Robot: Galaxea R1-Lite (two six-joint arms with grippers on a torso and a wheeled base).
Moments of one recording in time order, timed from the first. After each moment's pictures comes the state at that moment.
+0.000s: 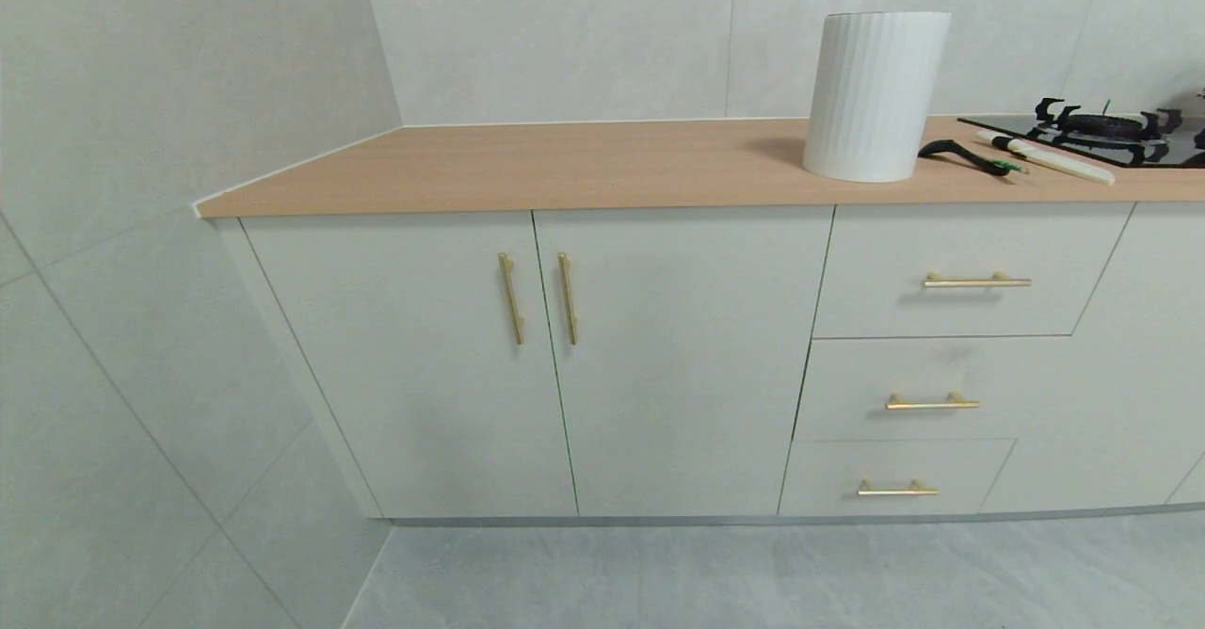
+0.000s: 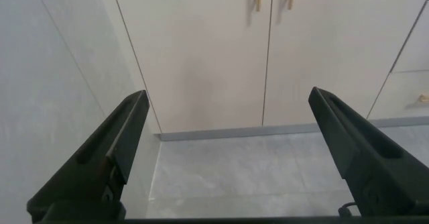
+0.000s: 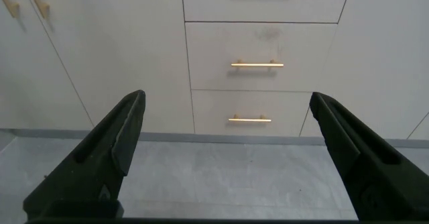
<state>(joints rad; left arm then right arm) 0.01 0.00 0.00 0.01 -0.03 0.07 0.00 0.00 0.00 0.00 0.02 -0.01</state>
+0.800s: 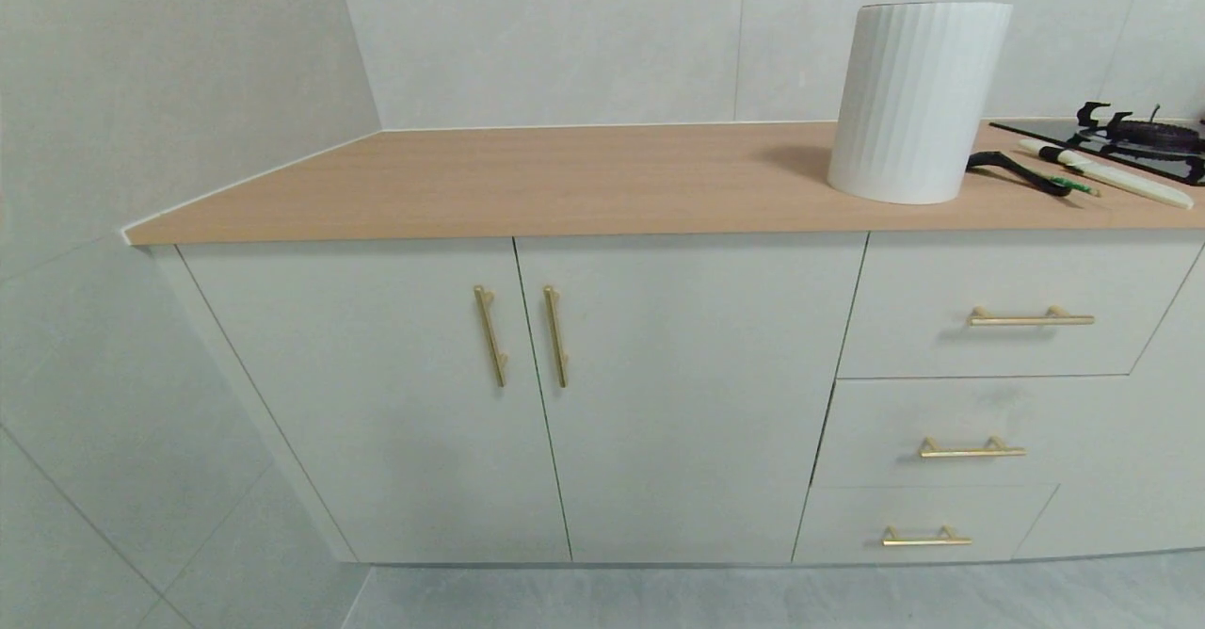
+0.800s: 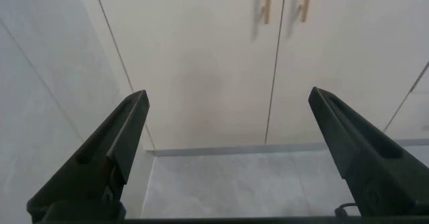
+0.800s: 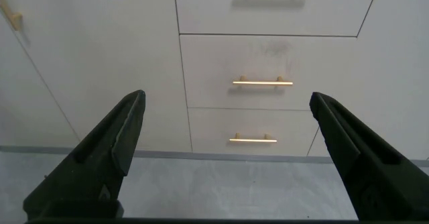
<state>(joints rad) 0.01 0.00 0.00 0.01 -0.04 0.04 0.00 0.00 0.00 0.00 0.02 -0.01</state>
